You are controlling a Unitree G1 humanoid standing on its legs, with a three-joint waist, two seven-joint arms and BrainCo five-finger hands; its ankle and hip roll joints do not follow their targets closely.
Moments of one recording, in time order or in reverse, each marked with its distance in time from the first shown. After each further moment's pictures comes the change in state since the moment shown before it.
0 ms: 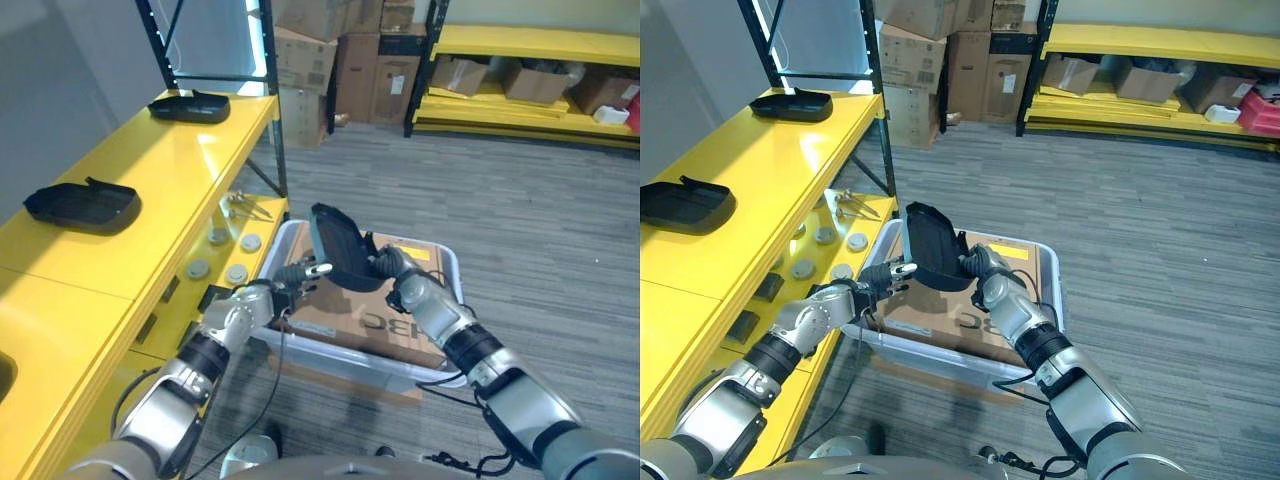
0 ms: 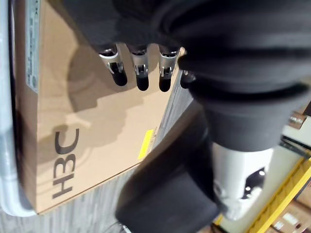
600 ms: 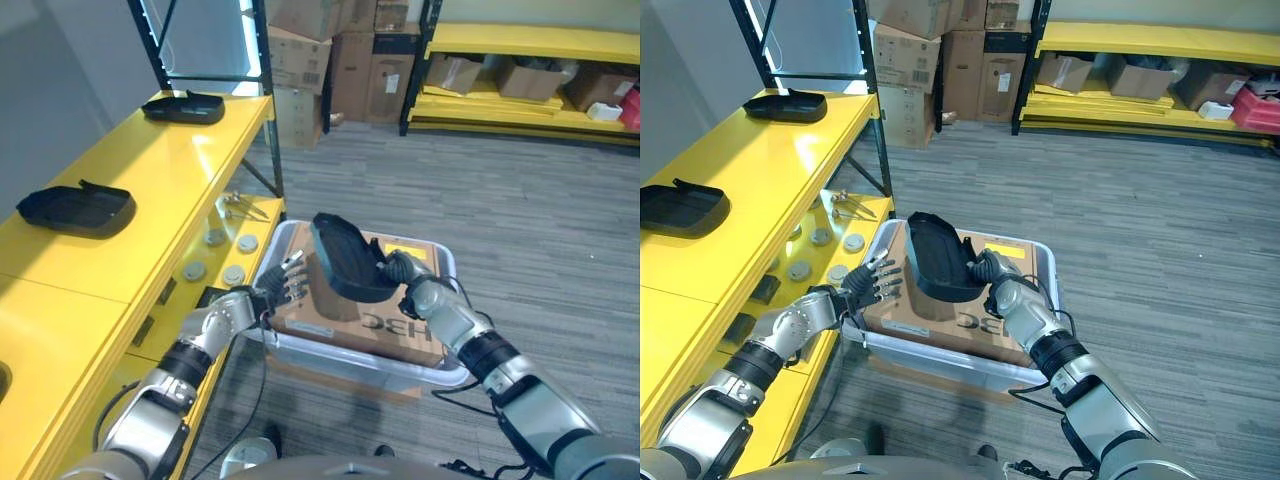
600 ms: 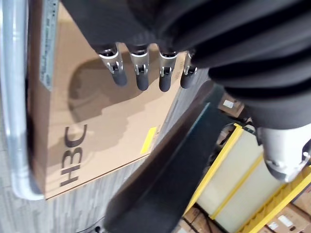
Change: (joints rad) left arm 0.034 0.057 0.023 -0.004 -0.003 0.069 -0.139; right arm 0.038 -0.065 -0.004 -0.008 -0.021 -0.063 0.037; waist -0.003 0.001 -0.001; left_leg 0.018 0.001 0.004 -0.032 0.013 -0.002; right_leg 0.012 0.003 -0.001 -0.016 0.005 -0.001
